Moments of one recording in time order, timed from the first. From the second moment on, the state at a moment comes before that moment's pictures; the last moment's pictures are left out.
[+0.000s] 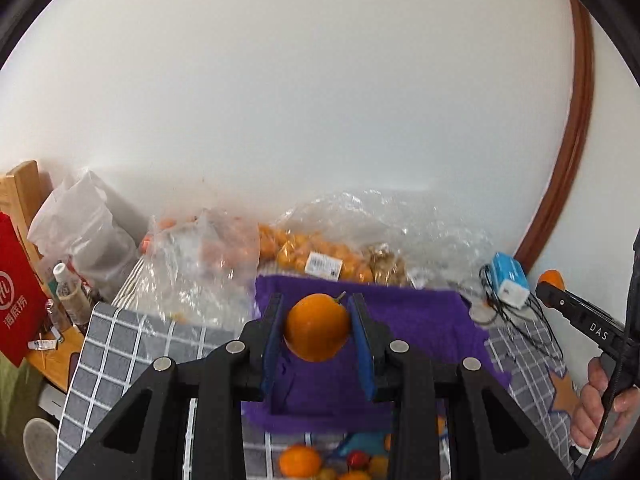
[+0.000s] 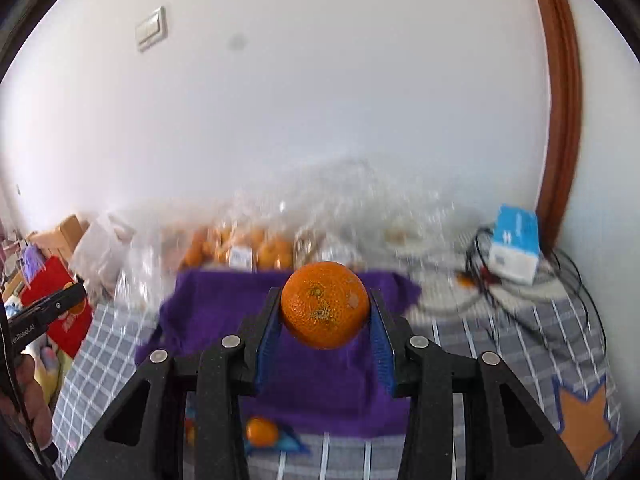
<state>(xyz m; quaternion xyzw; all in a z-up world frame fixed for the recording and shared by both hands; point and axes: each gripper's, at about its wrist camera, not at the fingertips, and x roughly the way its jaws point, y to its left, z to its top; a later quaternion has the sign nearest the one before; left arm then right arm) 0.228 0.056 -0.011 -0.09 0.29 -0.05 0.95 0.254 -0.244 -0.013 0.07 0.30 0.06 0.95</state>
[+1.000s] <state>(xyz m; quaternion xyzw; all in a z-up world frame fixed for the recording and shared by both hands) 0.369 0.050 -0.122 -0.13 0.40 -0.01 0.91 0.396 -0.246 -0.140 0.08 0.44 0.06 0.89</state>
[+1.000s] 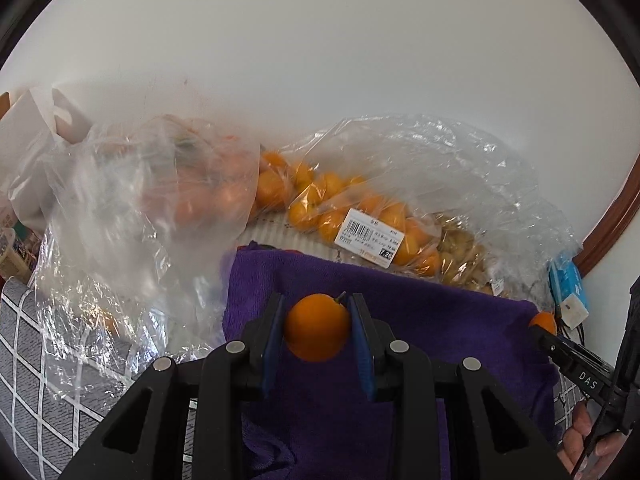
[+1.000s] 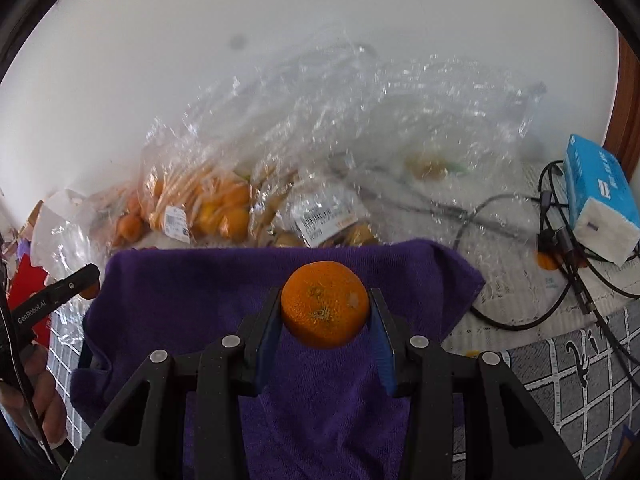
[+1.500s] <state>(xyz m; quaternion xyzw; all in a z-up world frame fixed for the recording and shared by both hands) 0.378 0.045 -0.142 -0.10 0.46 0.00 0.88 0.405 -0.232 -0.163 0.05 0.49 0.07 0.87</state>
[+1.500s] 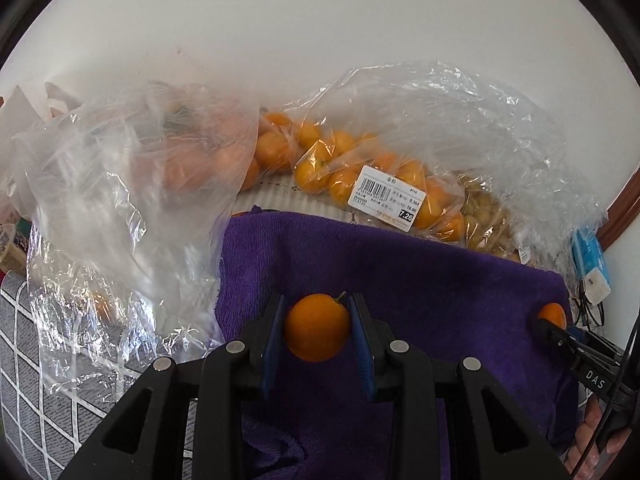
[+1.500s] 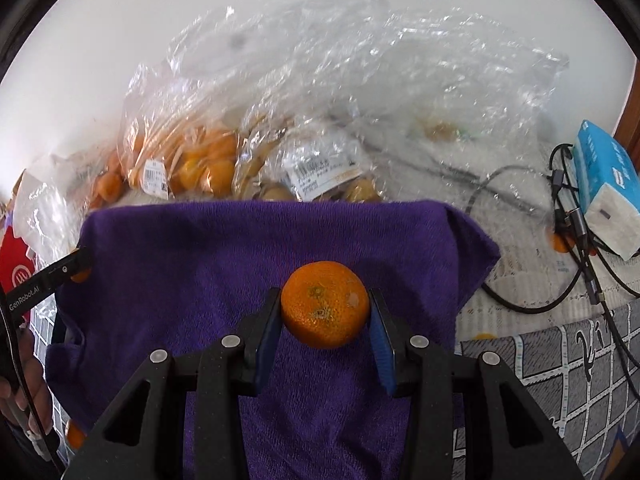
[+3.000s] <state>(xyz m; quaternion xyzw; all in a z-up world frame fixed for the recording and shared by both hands) 0.217 0.039 -0.056 -0.01 0.33 0.02 0.94 0.195 -0.207 -0.106 0.03 0.42 0.07 0.90</state>
